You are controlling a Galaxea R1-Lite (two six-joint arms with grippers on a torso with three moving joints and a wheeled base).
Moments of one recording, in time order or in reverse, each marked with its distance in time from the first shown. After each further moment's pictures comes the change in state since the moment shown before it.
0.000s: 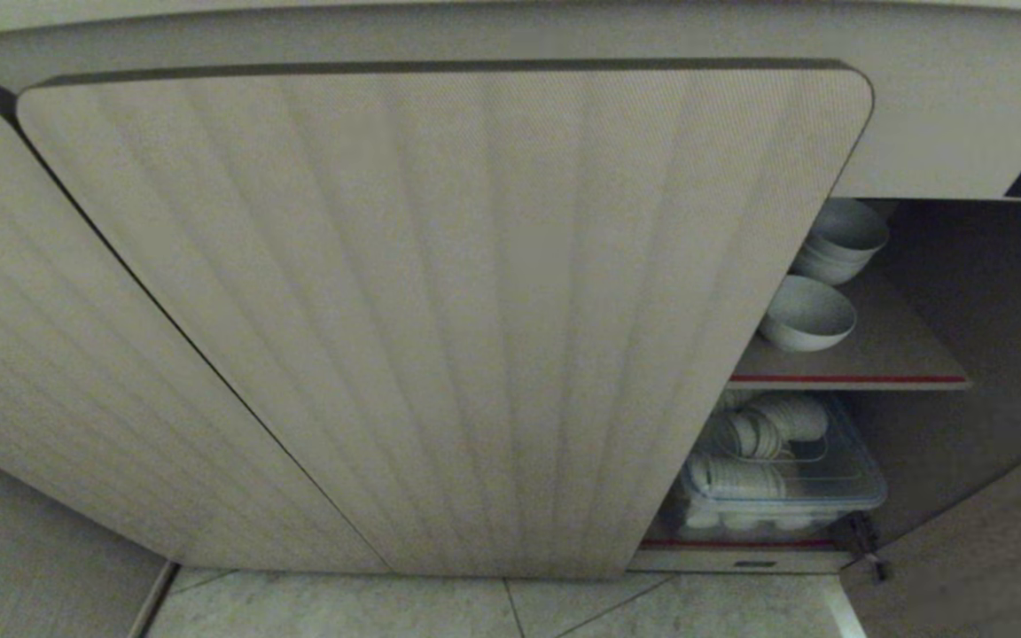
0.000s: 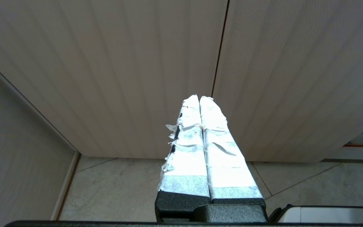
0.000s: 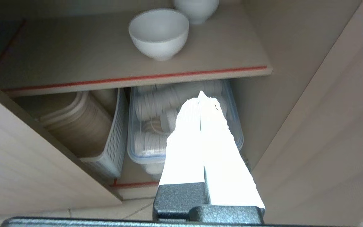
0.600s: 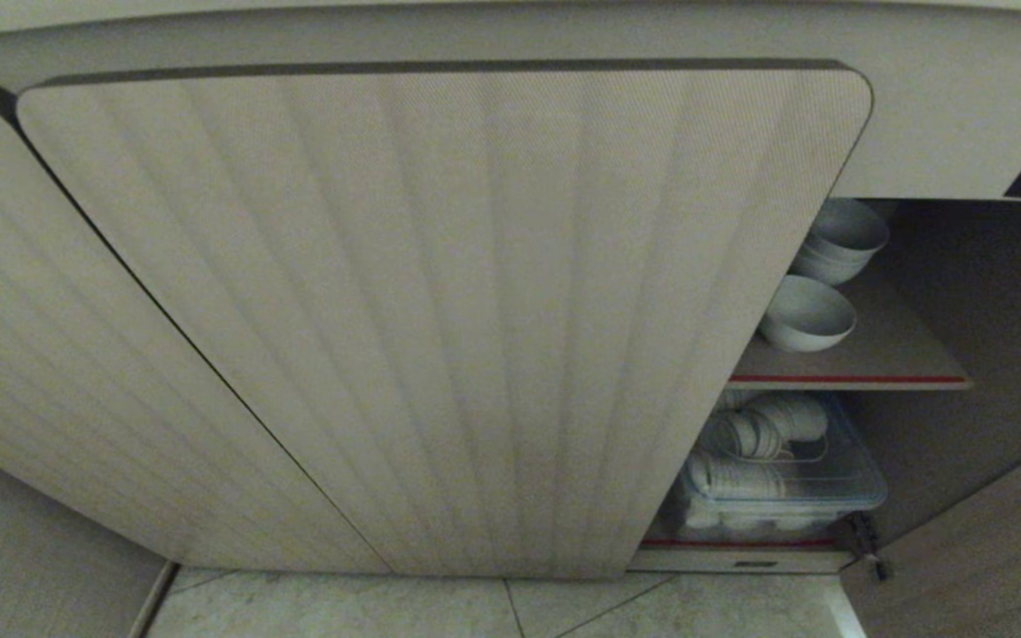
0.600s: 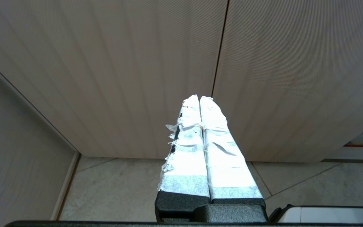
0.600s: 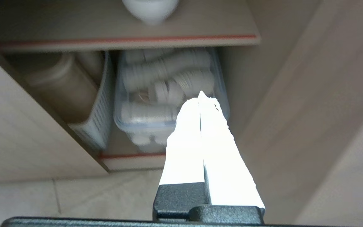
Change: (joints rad) left arm 0.000 0.000 0.000 0.000 0.000 0.000; right arm -0.015 -0.253 0.005 0.335 -0.004 -0.066
